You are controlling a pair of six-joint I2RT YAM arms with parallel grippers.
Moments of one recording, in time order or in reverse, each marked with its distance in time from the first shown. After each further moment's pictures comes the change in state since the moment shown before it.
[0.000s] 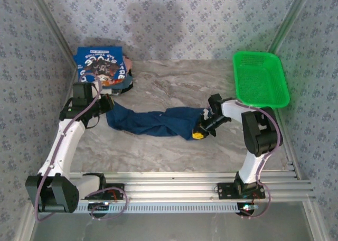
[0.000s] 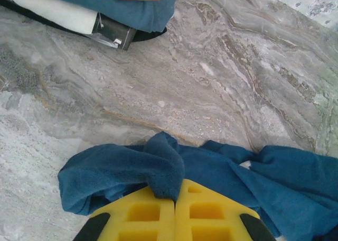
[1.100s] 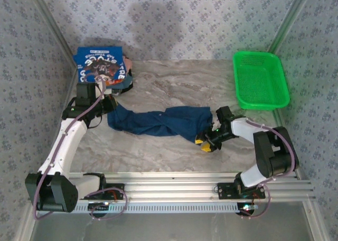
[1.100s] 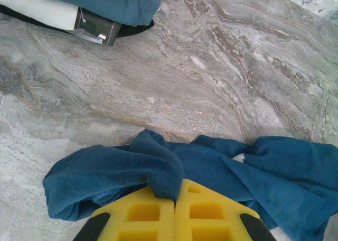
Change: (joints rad) left arm -0.041 0.010 -0.003 0.015 0.000 0.003; right arm -0.023 -0.281 -0.352 0.229 0.040 0.253
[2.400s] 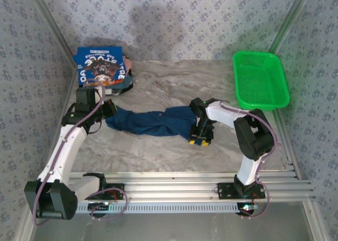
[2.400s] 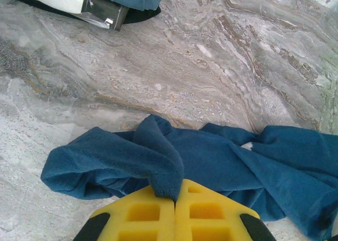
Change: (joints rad) left arm 0.002 -0.071 -0.077 -0.001 -0.008 0.008; right arm 0.290 0.277 0.434 -0.418 0.480 -0.171
